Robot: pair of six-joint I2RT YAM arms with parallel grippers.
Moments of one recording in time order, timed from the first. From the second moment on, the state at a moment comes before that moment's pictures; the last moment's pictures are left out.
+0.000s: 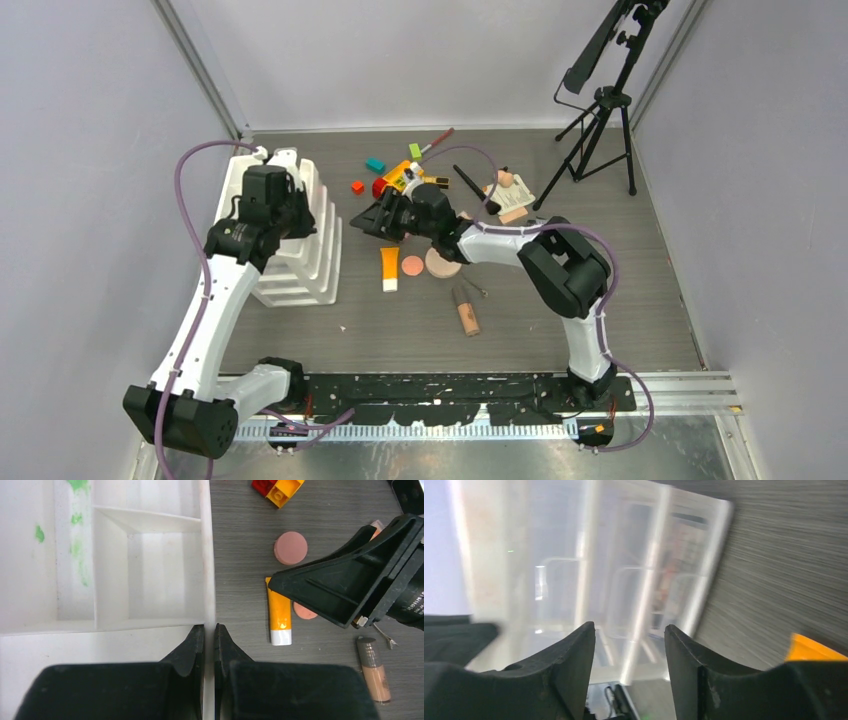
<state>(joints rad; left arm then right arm) -0.20 1.08 1.17 -0.77 -0.09 -0.20 0.80 2.03 1.27 0.45 -0.28 1.08</state>
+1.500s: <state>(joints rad) -0.20 1.04 1.18 -0.68 0.01 -0.39 0.80 2.23 1.26 1.07 -0.41 1.56</state>
